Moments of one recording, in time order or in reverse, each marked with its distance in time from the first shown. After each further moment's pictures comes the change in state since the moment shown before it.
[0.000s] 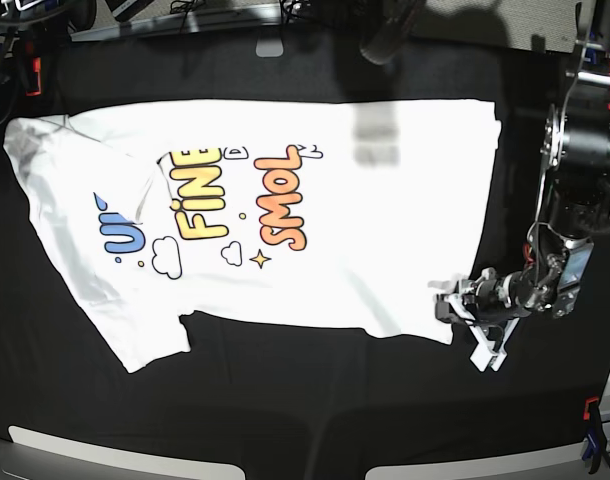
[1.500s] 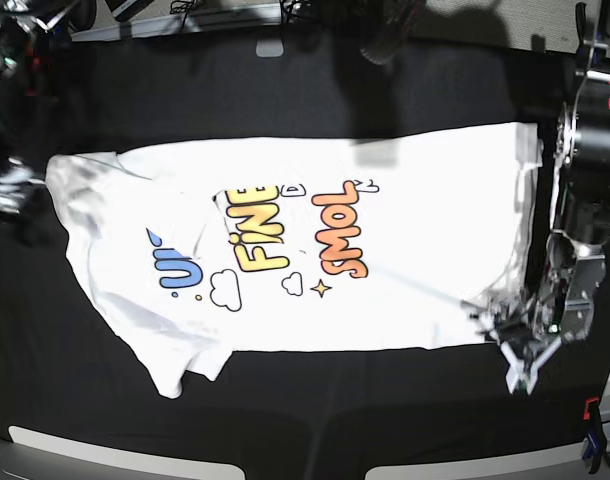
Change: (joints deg) left arm 0.2 -2.8 0.0 12.5 14.0 23.0 5.2; right arm -0.1 0.5 -28.6 0.0 -8.7 0.0 0.0
